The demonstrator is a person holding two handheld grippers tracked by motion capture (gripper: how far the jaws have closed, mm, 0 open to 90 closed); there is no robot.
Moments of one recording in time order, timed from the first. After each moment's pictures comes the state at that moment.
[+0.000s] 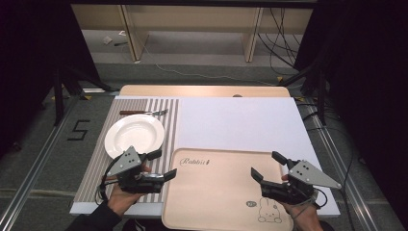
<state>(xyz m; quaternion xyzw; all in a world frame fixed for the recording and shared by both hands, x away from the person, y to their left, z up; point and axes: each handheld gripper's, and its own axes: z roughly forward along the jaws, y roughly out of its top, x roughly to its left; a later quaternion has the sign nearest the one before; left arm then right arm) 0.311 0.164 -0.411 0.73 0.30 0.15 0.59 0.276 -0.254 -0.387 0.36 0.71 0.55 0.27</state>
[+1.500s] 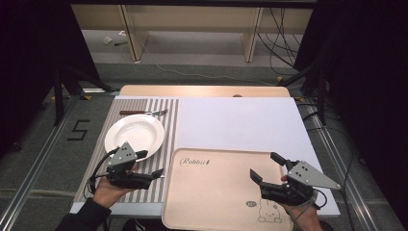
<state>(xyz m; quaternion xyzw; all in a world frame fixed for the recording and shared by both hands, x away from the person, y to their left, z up) 0.326 0.194 -0.410 0.81 0.34 0.16 0.45 0.274 -0.252 -0.386 0.35 0.71 0.54 0.27</state>
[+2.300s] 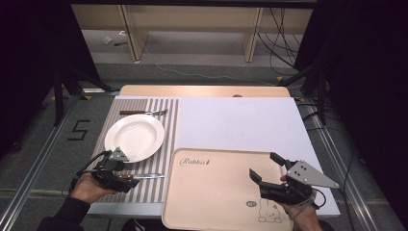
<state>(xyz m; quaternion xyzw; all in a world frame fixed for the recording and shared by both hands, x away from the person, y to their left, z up) 0.344 0.238 -0.438 0.88 0.39 0.11 0.24 0.276 -0.251 -0.388 0.35 0.71 0.54 0.27</state>
